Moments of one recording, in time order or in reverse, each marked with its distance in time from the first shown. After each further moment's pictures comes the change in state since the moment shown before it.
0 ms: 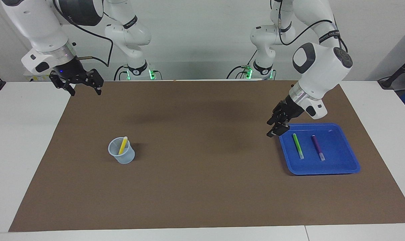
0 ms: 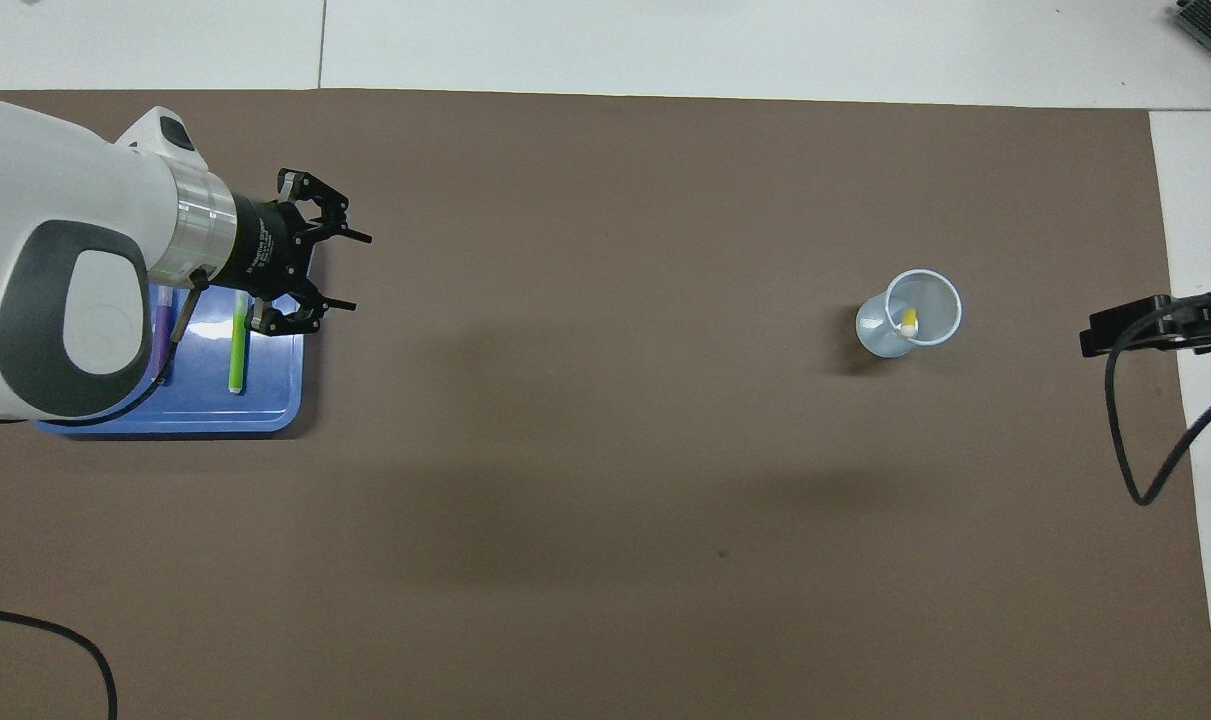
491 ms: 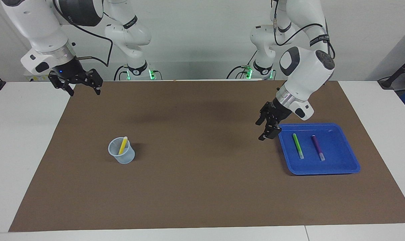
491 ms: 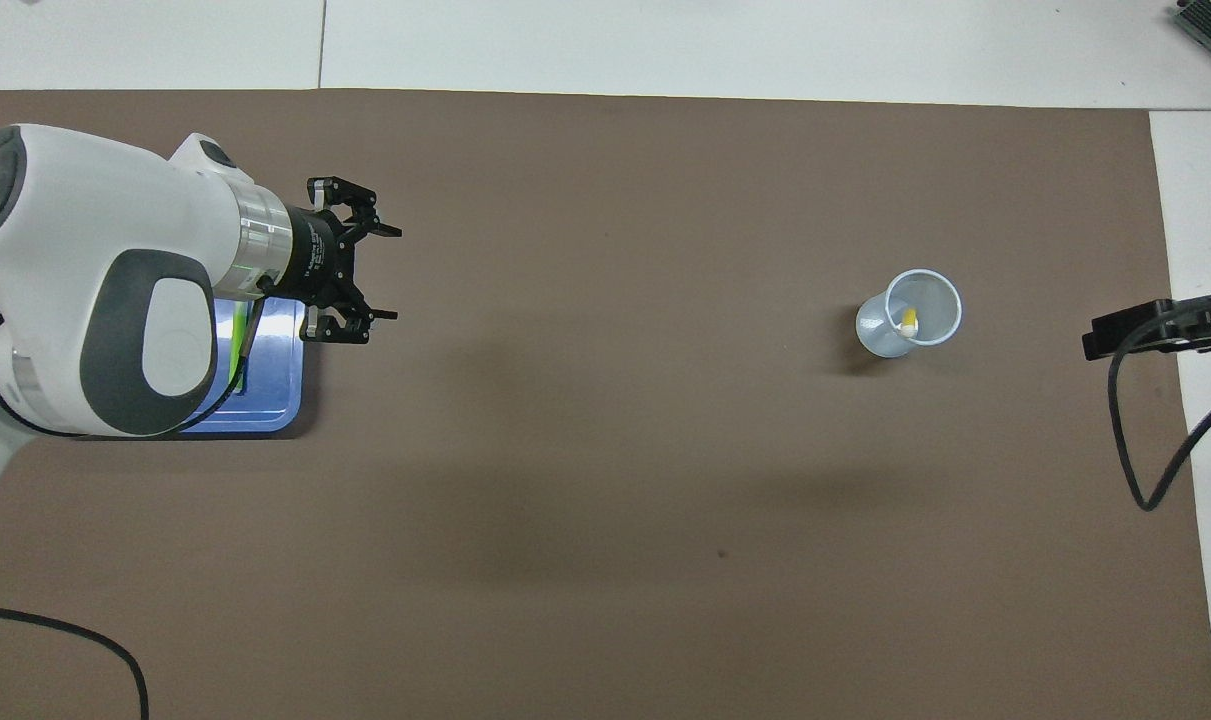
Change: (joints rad) left arm -0.048 0.000 0.000 -0.050 -0.001 0.093 -0.223; right arm -0.001 -0.001 0.000 -0.003 -0.004 0.002 -0.063
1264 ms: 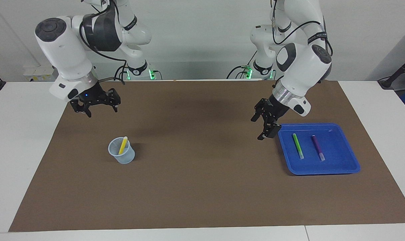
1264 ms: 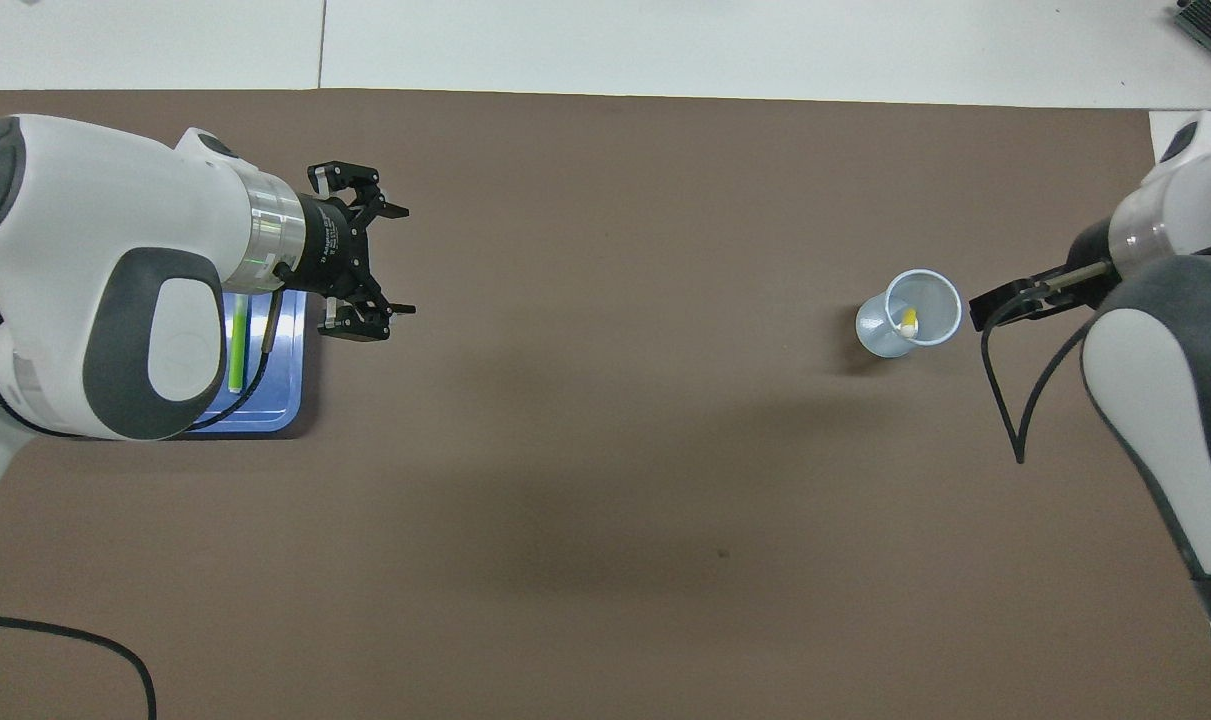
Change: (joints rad) left arm -0.028 -0.010 -0.002 0.054 -0.001 -0.014 -0.136; right arm 0.100 0.145 0.013 -0.023 -0.033 0.174 -0.055
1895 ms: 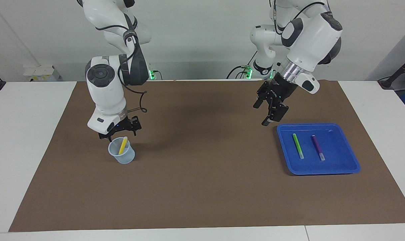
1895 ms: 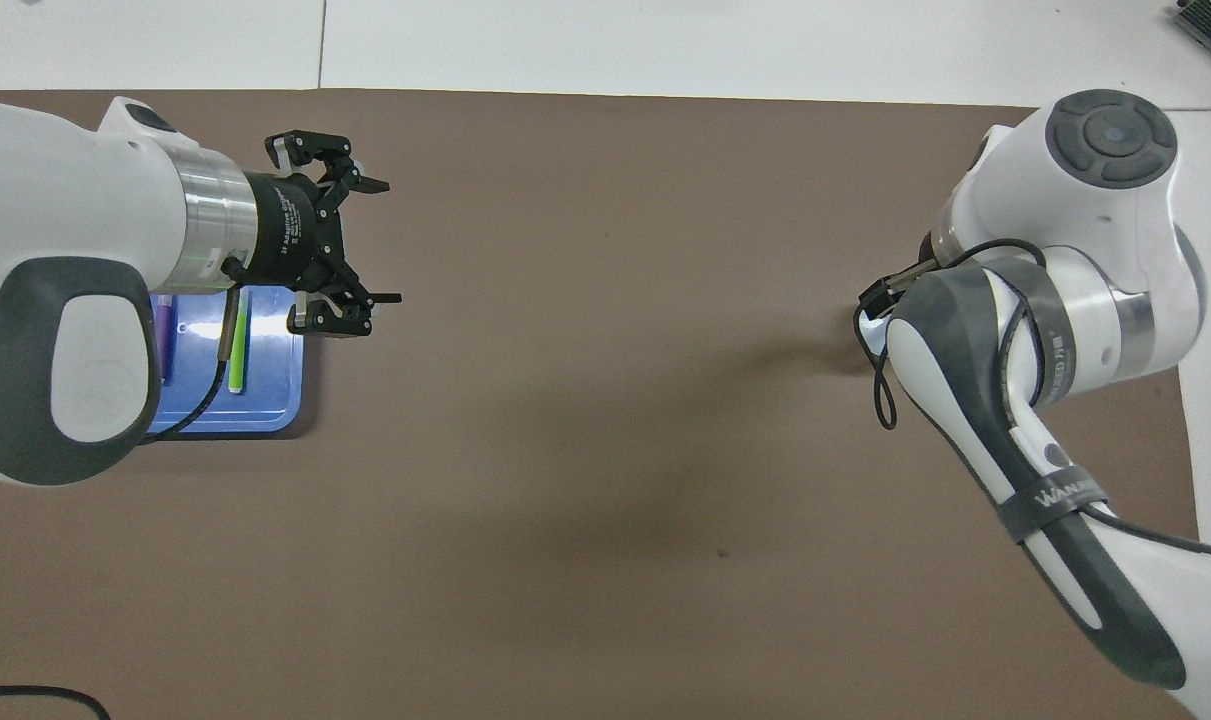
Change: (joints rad) left arm -0.008 -0.085 -0.002 0.035 0.000 -0.049 -0.045; right arm 0.108 0.158 0.002 -0.025 -0.150 0.157 0.048
